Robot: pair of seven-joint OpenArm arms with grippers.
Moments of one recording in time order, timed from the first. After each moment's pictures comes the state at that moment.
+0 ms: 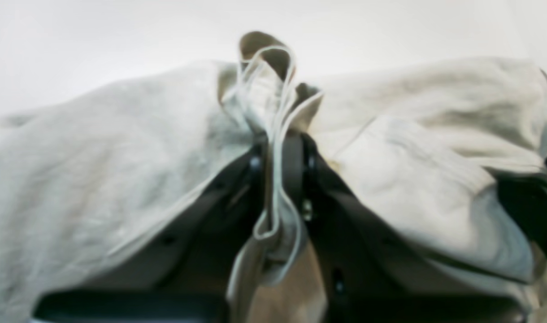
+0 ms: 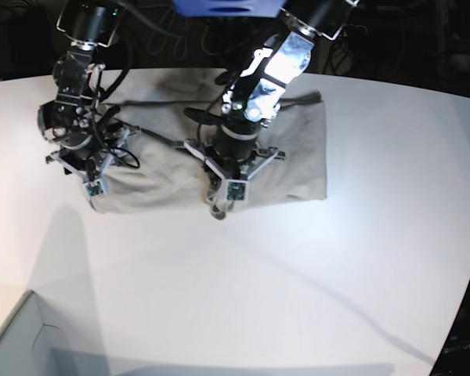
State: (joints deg) left arm 2.5 4.7 29.9 74.9 -10.7 17.8 14.9; right arm -3.1 -3.6 26.5 79.6 -25.1 34.5 -32.1
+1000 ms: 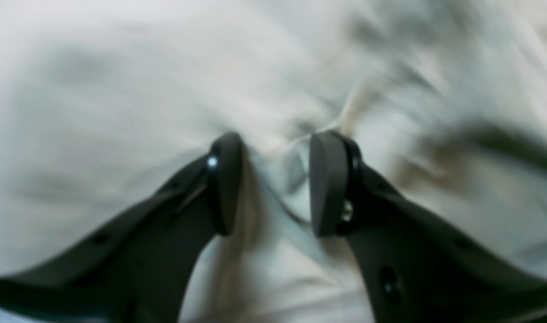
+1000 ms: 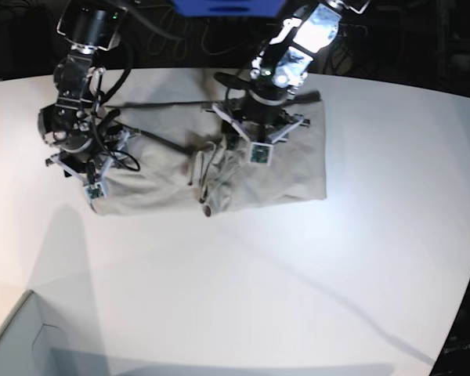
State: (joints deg) left arm 9.5 -2.3 31.8 78.7 -11.0 17.4 15.4; right arm -2.1 -3.6 26.5 79.3 -25.6 34.5 -32.5
